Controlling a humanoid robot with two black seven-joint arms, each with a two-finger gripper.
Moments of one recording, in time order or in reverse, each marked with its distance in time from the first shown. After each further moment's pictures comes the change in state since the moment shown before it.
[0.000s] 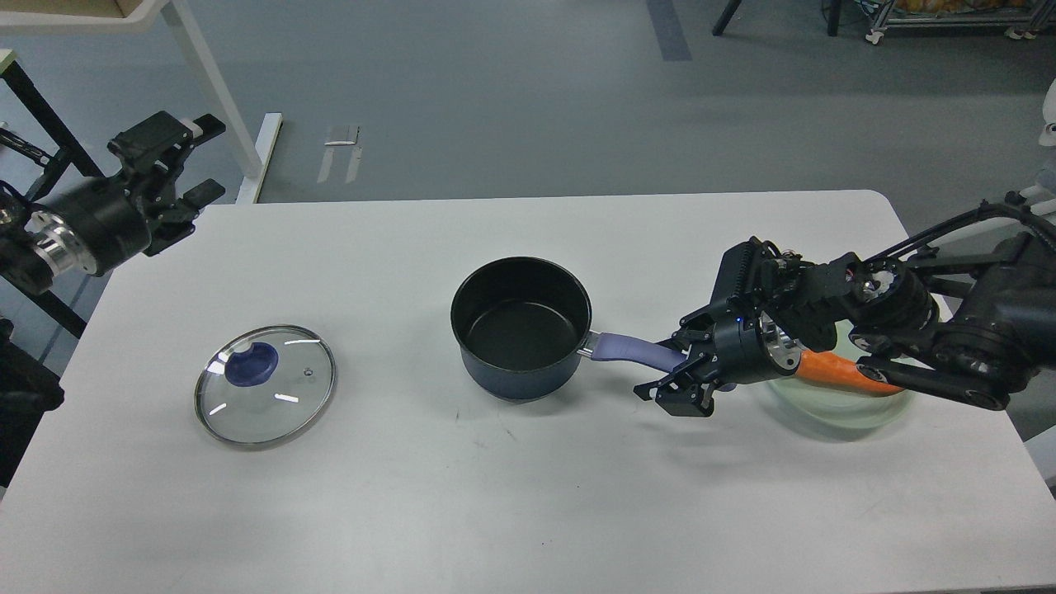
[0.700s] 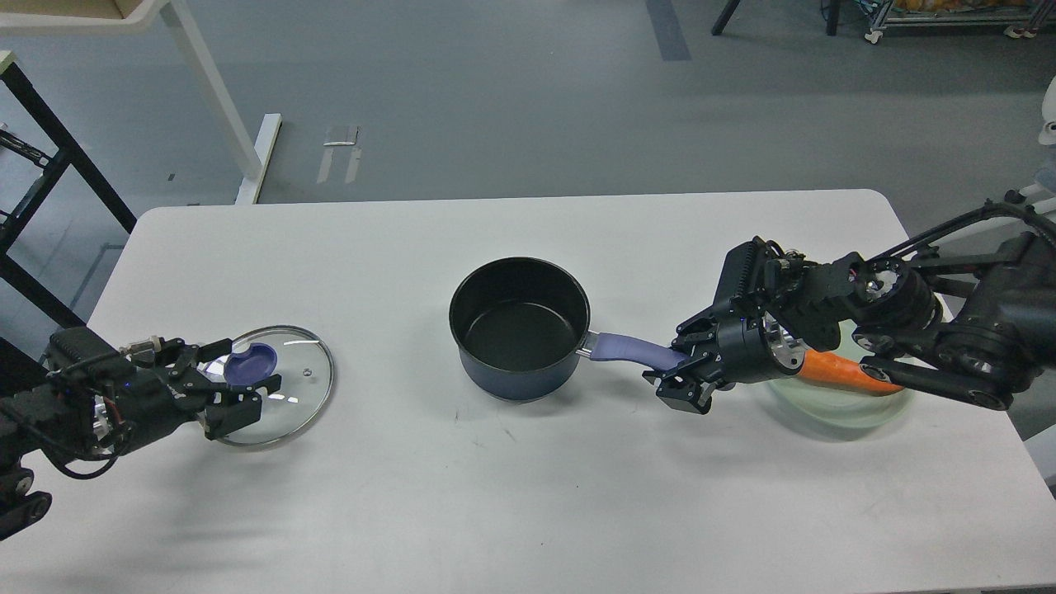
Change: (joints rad) left arm 0.338 -0.107 0.036 0.166 1.319 0.569 0.000; right arm -0.008 0.001 -0.003 -0.013 -0.034 0.000 0.000
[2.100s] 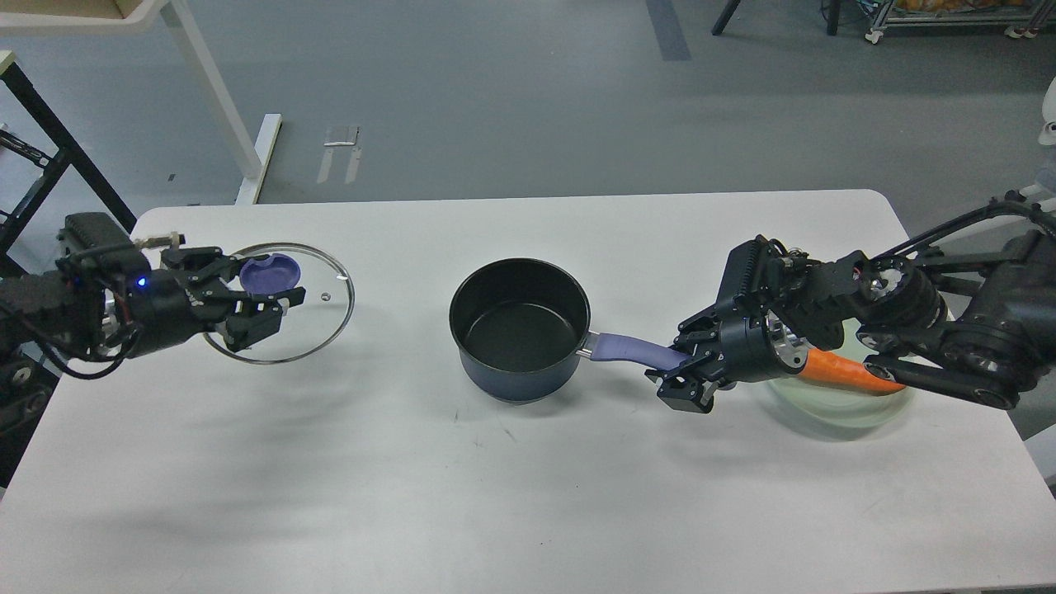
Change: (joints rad) left arm -0.197 0.091 -0.005 -0.151 0.097 -0.110 0.000; right arm 0.008 -0.013 -0.002 0.014 0.000 0.001 0.000
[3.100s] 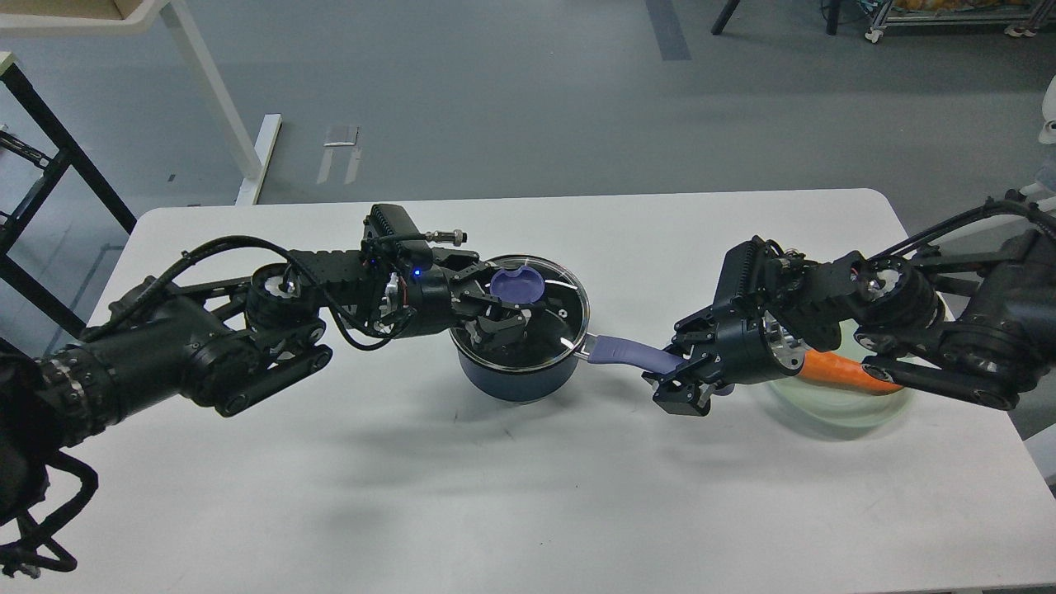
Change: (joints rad) left arm -0.203 -0.644 -0.022 0.226 0.069 -0.221 0.000; right arm 0.005 -0.001 0.000 0.018 0.000 0.001 0.000
